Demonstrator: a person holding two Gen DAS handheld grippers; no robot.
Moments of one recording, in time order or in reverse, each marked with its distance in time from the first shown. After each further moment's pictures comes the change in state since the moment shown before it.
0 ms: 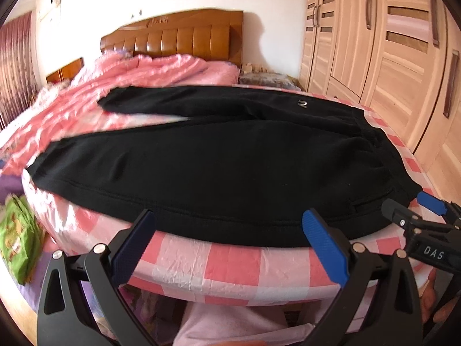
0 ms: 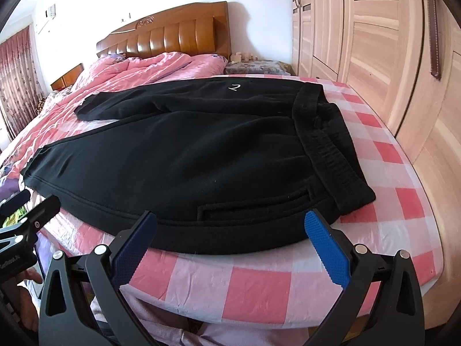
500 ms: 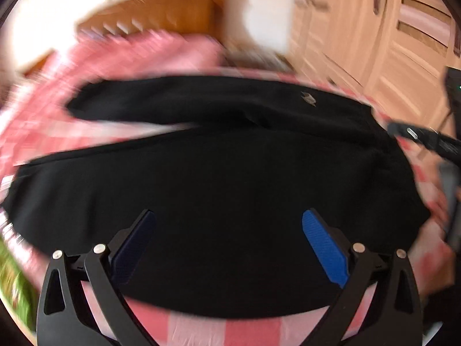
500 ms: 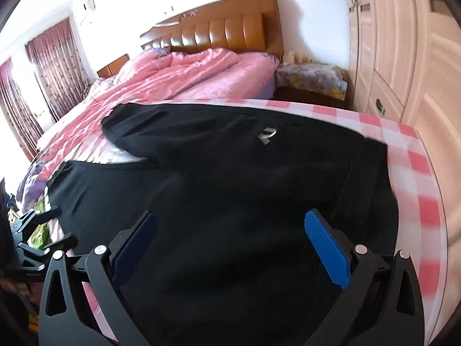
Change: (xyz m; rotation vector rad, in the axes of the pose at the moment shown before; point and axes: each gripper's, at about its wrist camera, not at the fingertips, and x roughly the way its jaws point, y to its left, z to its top) left arm 0.102 0.026 0.105 0.061 0.205 -0.142; right arm 0.110 -0.051 0.170 -0.104 0.077 0.273
